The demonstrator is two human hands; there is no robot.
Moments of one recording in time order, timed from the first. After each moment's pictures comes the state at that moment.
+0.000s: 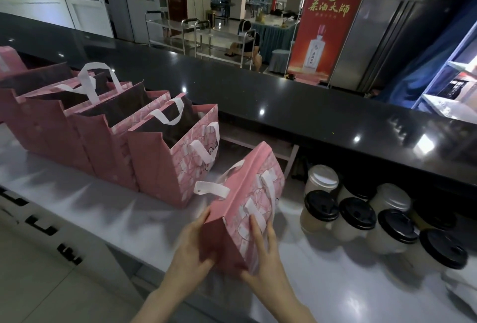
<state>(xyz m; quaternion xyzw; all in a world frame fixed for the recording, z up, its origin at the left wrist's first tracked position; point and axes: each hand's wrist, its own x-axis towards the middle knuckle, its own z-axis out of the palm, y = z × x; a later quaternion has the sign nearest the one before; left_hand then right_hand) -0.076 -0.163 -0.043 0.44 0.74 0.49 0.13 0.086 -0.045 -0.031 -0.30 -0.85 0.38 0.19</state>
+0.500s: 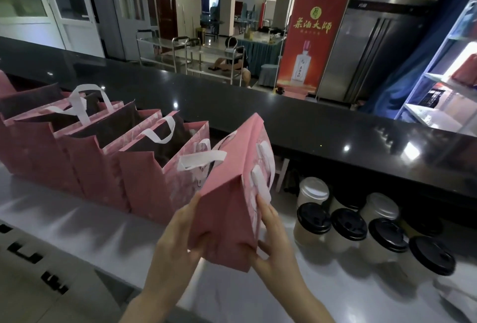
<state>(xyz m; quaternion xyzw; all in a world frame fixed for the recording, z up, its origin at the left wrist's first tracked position) -0.073 -0.158 0.048 0.48 0.69 0.54 -0.05 0.084 -0.030 0.050 -0.21 -0.80 0.44 0.34</state>
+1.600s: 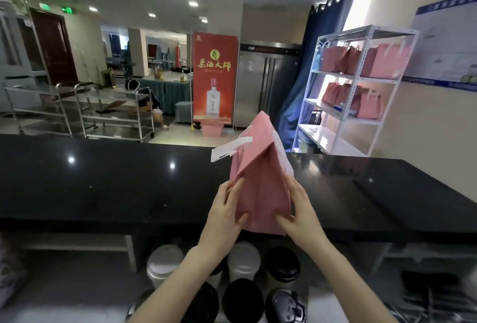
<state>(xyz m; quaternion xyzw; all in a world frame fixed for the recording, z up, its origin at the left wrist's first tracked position) 0.160 0.264 0.122 0.67 0.55 0.50 0.02 0.348 0.318 0.146 -0.38 -0.78 0.26 0.42</state>
